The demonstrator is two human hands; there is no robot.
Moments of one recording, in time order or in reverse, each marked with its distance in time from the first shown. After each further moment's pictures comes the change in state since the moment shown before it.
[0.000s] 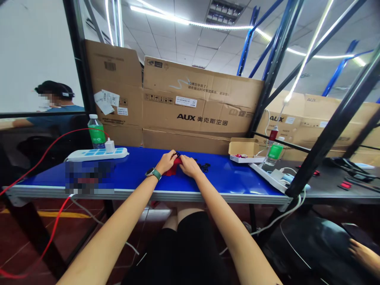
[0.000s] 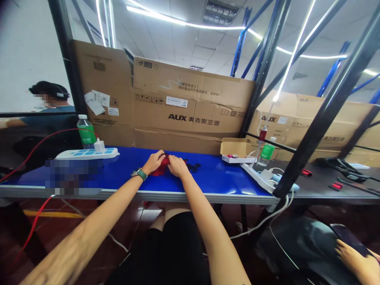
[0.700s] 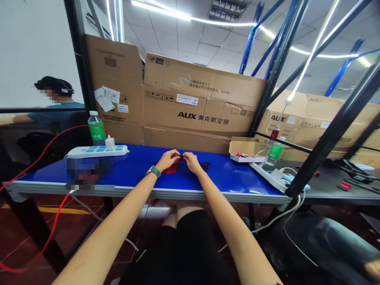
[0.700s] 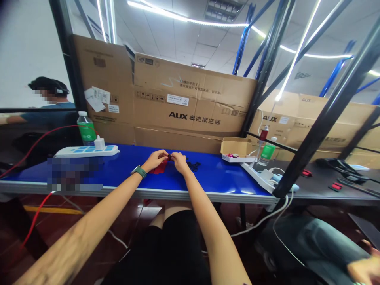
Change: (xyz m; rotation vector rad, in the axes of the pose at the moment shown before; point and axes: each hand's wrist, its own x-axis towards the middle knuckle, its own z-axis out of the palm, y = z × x) left_hand 0.005 -0.013 0.011 -0.505 -0.068 -0.003; right_hand 0.014 0.031 0.024 0.451 0.217 0.025
